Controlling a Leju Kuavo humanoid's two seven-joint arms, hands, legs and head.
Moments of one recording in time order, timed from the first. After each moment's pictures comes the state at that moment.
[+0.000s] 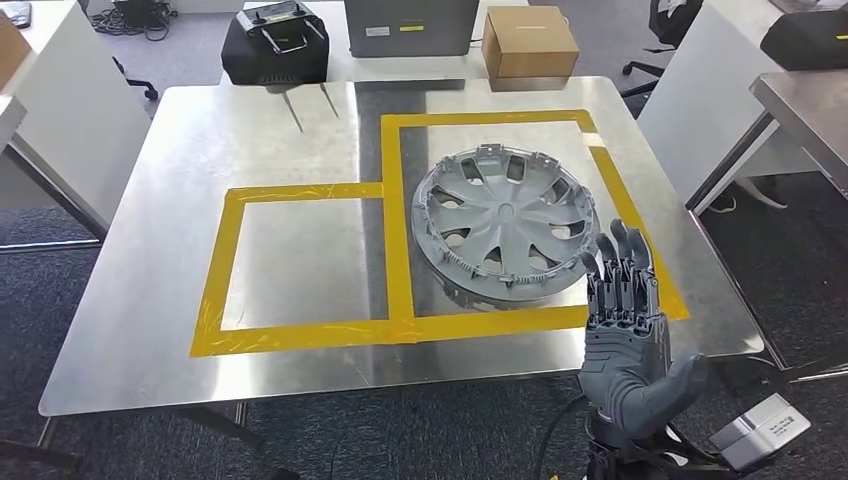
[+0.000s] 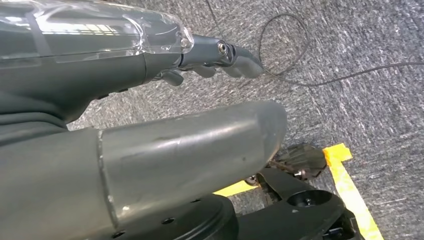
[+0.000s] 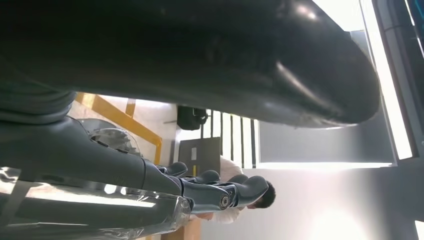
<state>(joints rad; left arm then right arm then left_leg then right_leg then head) -0.11 0.02 -0.99 -0.22 0.68 0.24 -0.03 -0.02 -0.22 0.51 -2.06 -0.21 -0.27 -0.31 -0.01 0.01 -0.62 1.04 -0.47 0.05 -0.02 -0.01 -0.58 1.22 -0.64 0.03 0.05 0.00</state>
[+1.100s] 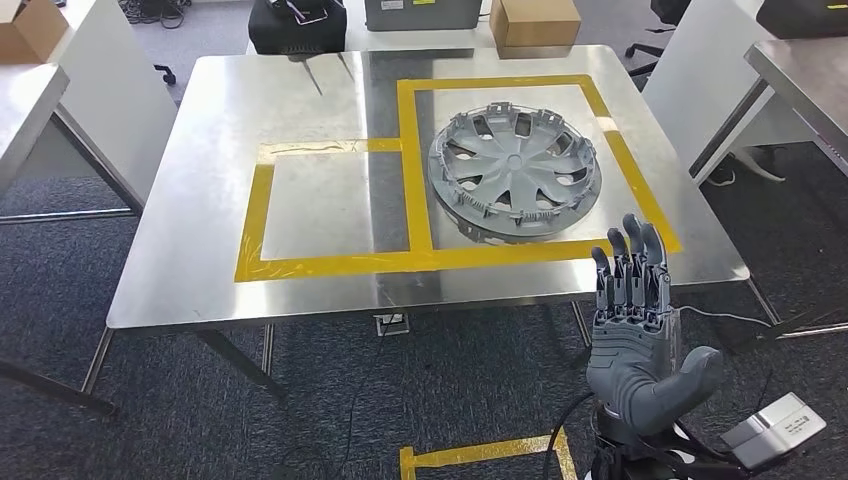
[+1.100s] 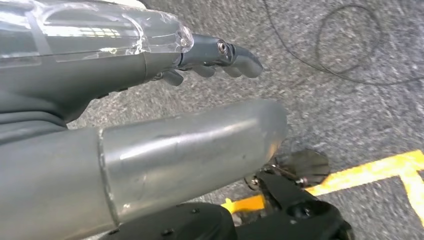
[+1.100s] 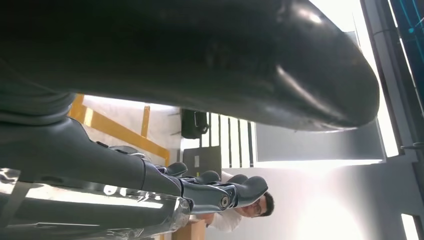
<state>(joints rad) -0.12 0.02 -0.99 -0.22 0.68 0.24 -0.04 -0.02 -0.21 0.48 -2.07 -0.21 -0.27 -0.31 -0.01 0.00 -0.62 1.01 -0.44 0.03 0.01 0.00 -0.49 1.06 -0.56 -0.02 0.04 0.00</state>
